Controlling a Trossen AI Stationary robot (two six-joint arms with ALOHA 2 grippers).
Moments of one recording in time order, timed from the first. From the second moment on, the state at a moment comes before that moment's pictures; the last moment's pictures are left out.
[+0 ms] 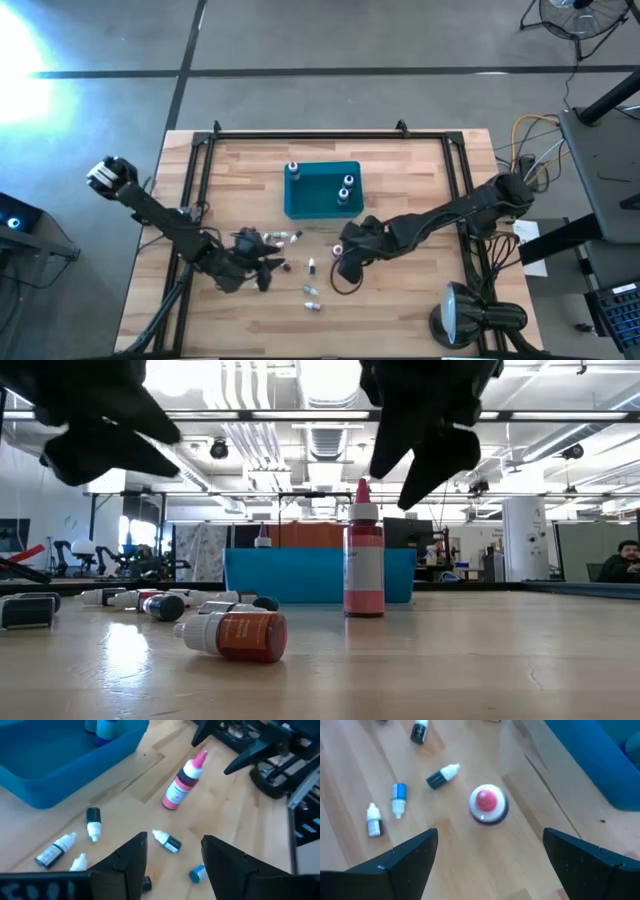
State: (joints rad) left arm -0.66 1.25 0.66 -0.12 -0.75 -1.08; right arm 0.32 1.73 1.28 -0.64 0.24 0.83
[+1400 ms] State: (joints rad) left arm -0.90 1.16 0.45 -0.22 -0.79 -1.33; right arm 0.31 1.84 1.30 -0.59 0.34 0.70
